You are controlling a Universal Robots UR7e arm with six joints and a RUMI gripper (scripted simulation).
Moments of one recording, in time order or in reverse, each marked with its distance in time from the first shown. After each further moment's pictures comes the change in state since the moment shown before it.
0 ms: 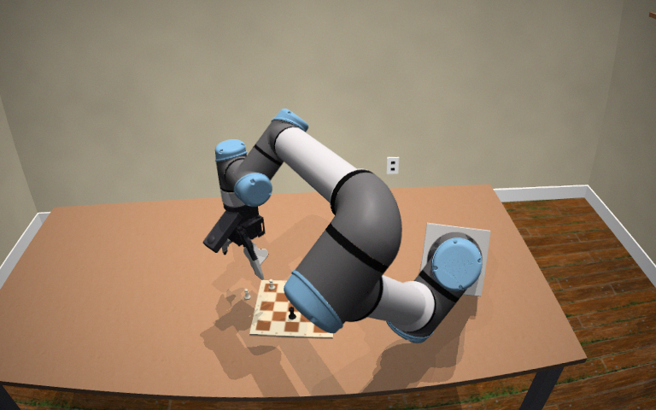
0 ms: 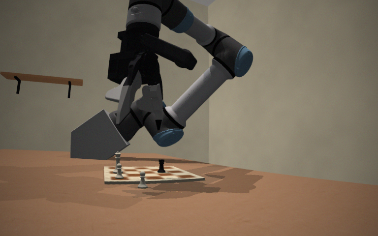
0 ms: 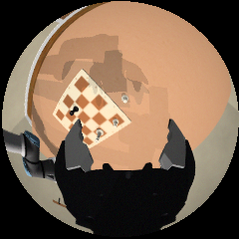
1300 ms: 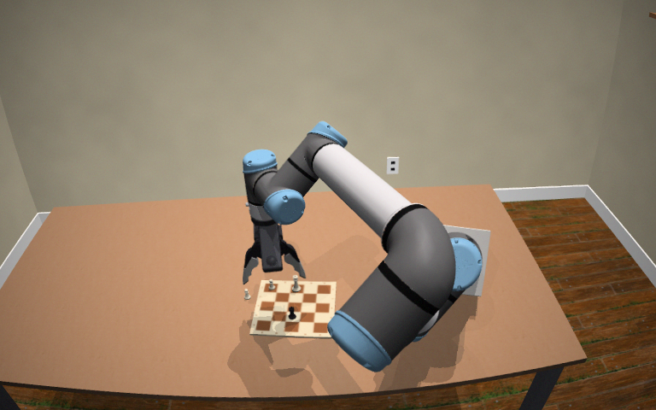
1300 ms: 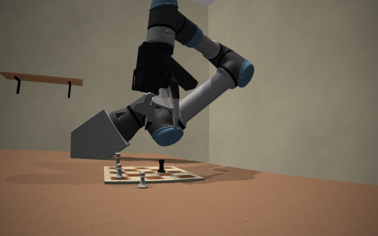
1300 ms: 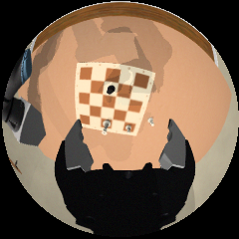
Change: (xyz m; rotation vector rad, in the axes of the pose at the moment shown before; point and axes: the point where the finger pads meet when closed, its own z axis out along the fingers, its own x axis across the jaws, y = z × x) arm -0.112 0.015 -0.003 -0.030 0.003 -0.864
